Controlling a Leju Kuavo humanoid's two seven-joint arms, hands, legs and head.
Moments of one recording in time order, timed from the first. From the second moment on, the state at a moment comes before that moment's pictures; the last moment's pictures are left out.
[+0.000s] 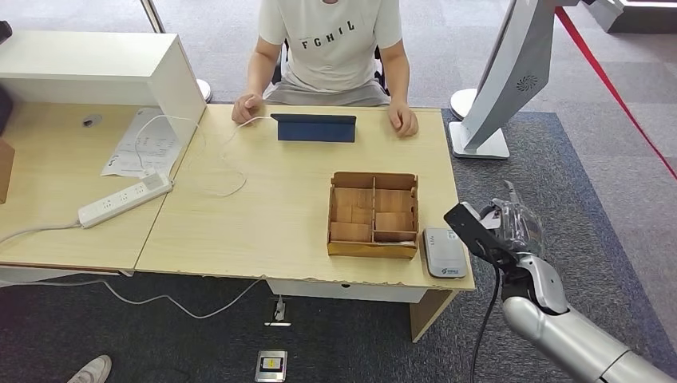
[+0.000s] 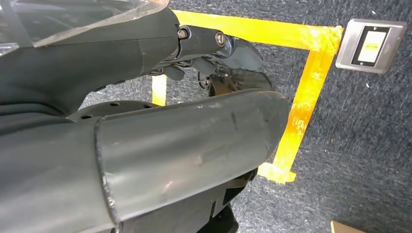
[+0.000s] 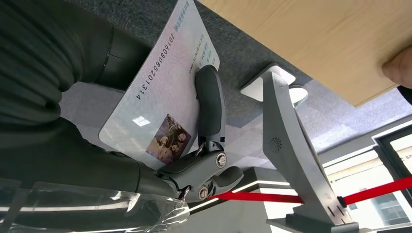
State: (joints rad) left arm -0.09 0.04 -1.03 -0.27 1.57 0.11 -0.37; right arm -0.67 -0.57 1.06 -1.11 0.34 -0.56 0.45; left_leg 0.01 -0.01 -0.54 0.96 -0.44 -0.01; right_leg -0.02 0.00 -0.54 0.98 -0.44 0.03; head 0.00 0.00
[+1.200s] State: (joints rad) left arm -0.09 0.05 -1.04 -0.27 1.55 0.09 -0.35; right arm -0.65 -0.45 1.14 -0.98 0.39 -0.47 0.44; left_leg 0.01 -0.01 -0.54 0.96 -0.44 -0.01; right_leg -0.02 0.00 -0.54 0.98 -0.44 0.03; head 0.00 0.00
